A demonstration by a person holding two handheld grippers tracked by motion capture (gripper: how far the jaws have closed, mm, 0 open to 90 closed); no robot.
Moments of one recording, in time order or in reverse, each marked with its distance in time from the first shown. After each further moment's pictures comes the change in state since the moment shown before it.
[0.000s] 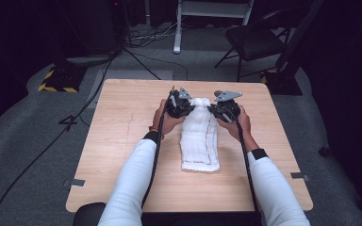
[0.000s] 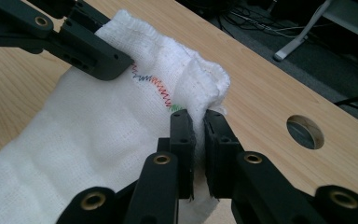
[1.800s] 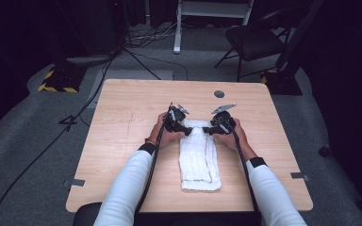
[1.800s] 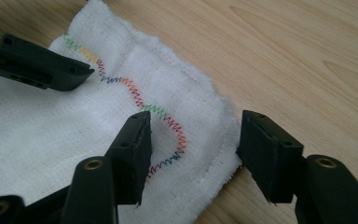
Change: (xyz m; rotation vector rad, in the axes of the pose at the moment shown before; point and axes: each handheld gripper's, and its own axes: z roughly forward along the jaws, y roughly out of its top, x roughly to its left) left arm -0.008 -0.059 0.035 0.228 -0.008 -0.147; right arm 0.007 -0.056 0.043 0.196 0.165 0.155
